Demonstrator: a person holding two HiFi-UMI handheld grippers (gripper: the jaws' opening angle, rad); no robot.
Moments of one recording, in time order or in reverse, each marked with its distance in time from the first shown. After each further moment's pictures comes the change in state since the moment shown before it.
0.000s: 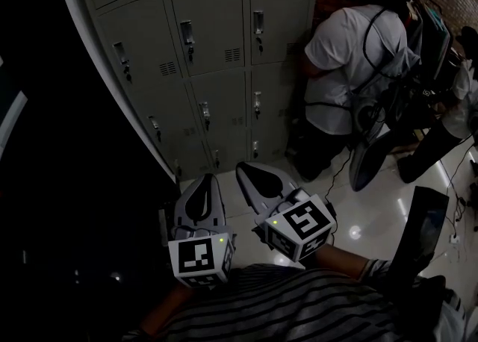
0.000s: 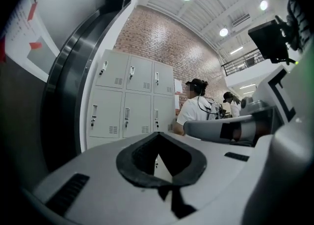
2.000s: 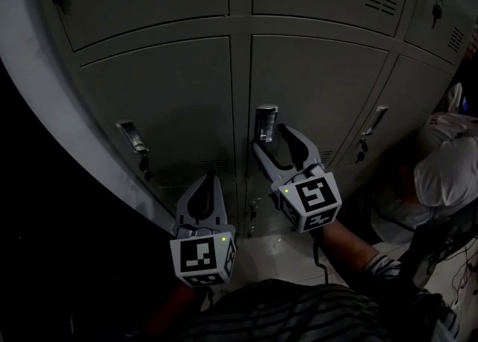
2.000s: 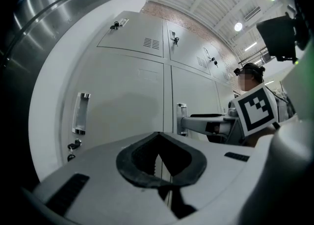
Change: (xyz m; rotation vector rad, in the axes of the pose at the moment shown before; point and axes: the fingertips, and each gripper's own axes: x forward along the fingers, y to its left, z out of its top) left arm 0.407 0.328 0.023 -0.014 -0.090 0.138; right arm 0.504 -0.270 0.044 -0.268 -0.058 -0.074
